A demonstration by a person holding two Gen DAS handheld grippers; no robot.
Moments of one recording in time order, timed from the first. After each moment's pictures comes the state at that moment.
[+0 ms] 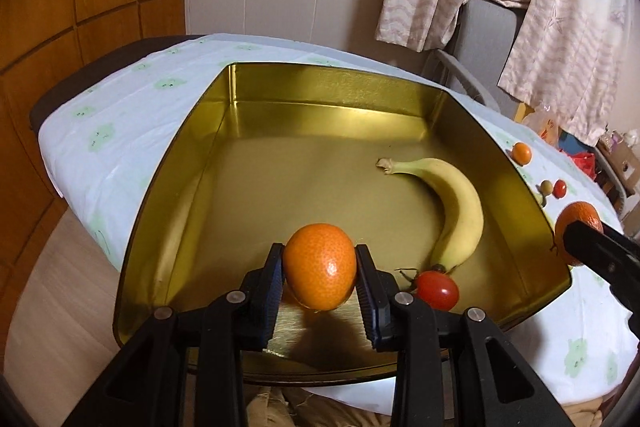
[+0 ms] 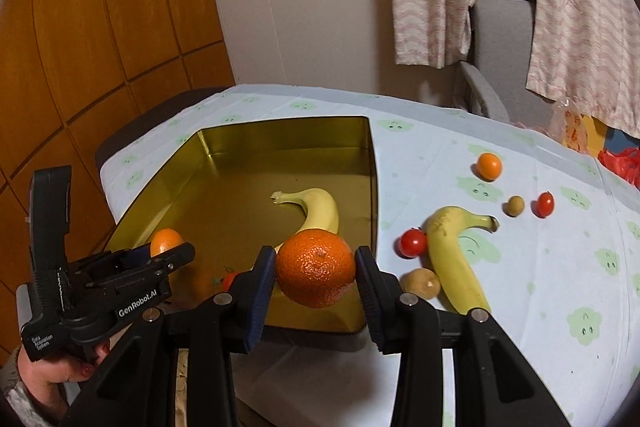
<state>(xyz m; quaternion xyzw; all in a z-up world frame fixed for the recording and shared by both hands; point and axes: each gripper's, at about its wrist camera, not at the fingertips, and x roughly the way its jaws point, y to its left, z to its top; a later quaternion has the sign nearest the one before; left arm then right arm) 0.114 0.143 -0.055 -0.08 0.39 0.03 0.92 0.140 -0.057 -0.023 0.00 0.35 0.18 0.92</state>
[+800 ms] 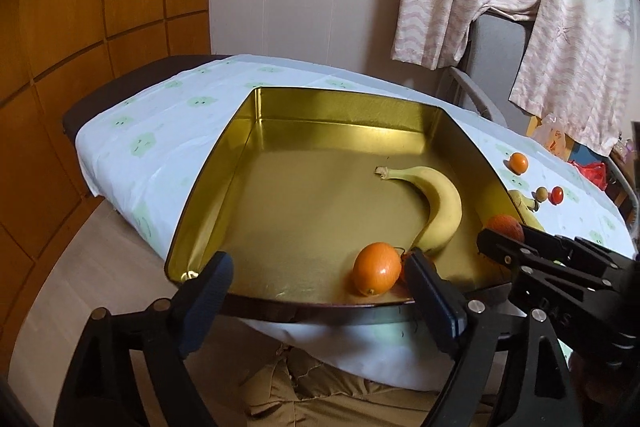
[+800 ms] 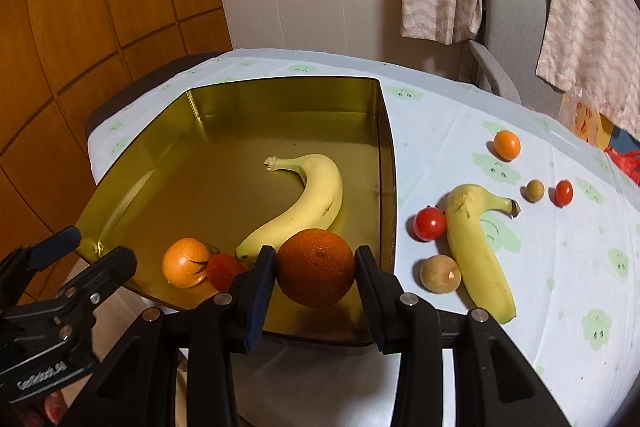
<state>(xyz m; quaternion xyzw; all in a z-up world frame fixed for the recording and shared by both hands) 0.067 0.129 -0.029 -0.07 0.36 0.07 0.93 0.160 -0.041 -0.051 -0.04 0.39 0.18 0.90</state>
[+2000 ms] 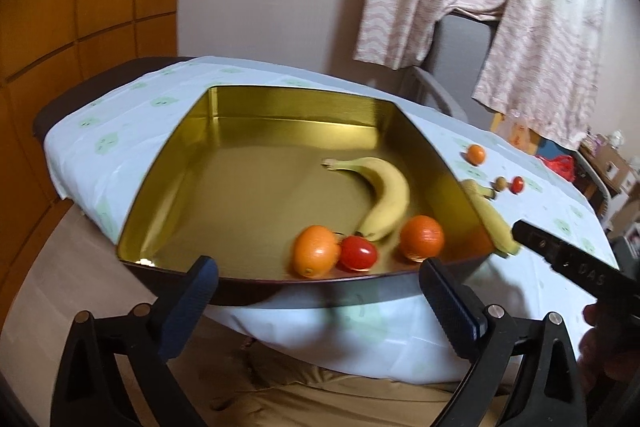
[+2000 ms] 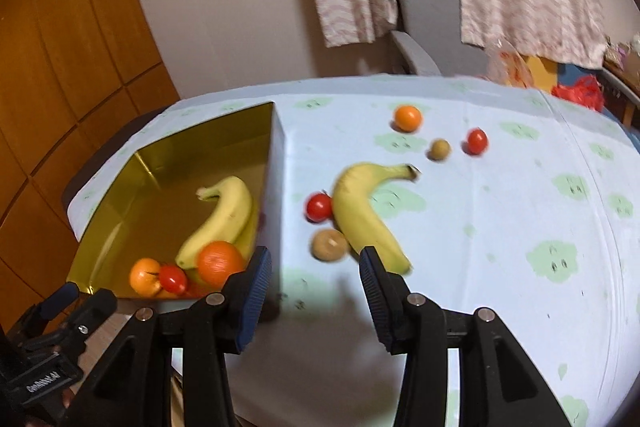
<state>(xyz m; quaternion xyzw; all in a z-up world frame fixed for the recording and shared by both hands) 0.055 0.100 -0.029 -0.08 0.35 0.00 0.93 0.128 -0.140 -0.045 0.09 0.38 0.08 0.92</state>
